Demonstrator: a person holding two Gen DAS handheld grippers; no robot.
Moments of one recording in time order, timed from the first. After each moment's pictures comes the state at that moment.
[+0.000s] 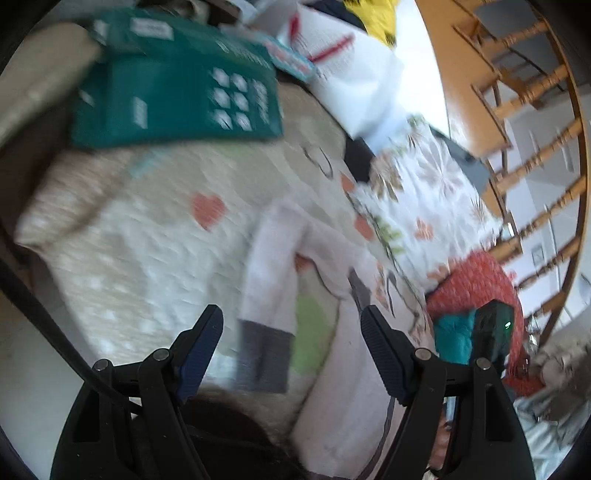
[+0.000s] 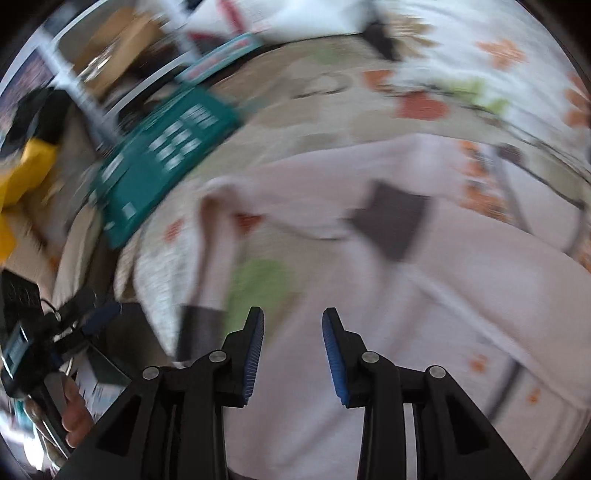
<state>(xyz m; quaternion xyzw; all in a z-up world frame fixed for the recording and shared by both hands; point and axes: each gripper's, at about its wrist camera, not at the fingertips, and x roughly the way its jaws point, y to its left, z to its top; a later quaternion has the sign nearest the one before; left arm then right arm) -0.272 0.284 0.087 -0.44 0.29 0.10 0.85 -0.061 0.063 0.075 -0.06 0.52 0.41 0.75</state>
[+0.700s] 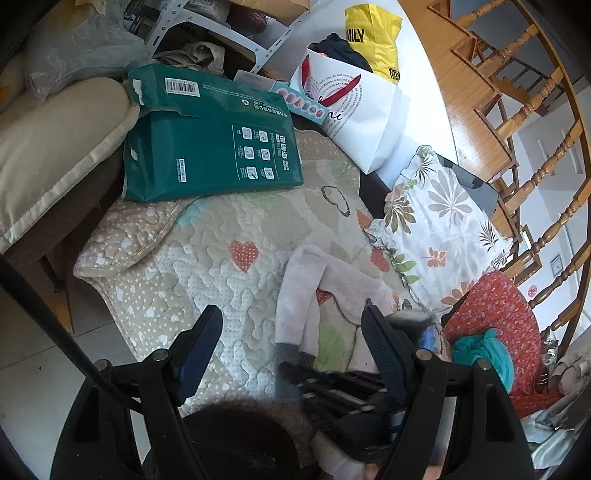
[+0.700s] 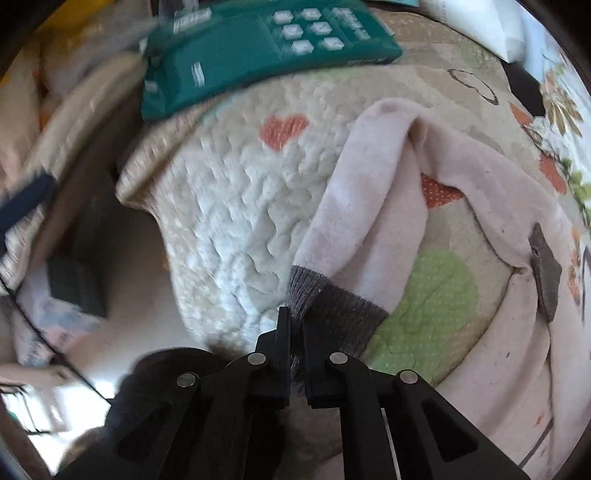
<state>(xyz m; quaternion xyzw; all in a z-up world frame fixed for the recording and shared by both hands) -0.306 0.290 0.117 -0.40 0.26 0.15 0.86 -0.161 0.189 0.029 -0.25 0.50 0.45 0.70</state>
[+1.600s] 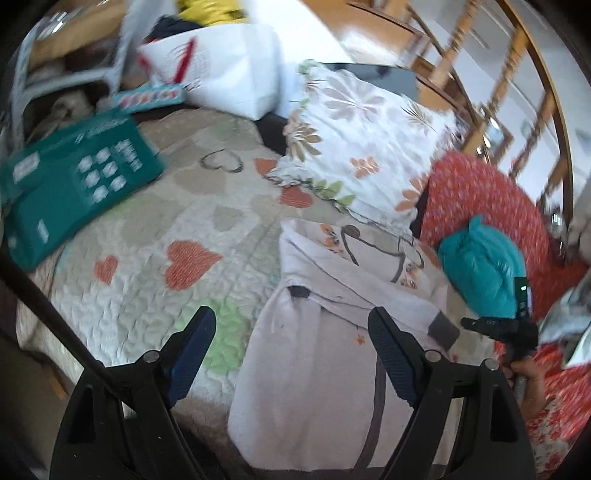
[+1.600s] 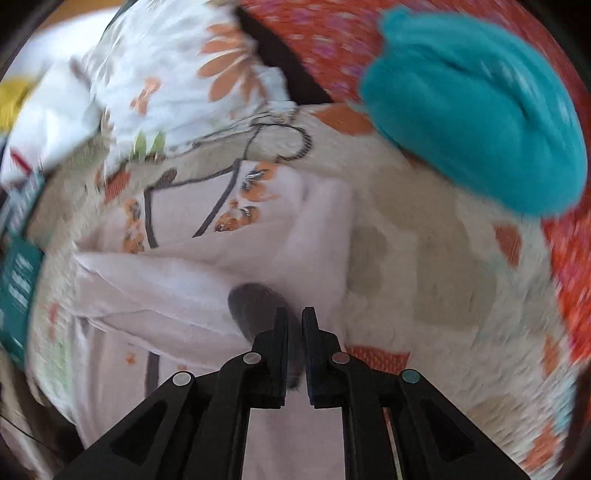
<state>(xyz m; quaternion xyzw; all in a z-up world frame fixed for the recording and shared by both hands) -0.200 0.131 0.179 -0.20 0.35 0.04 0.92 0.028 -0.286 0.094 0.08 0.52 0.08 0.84</state>
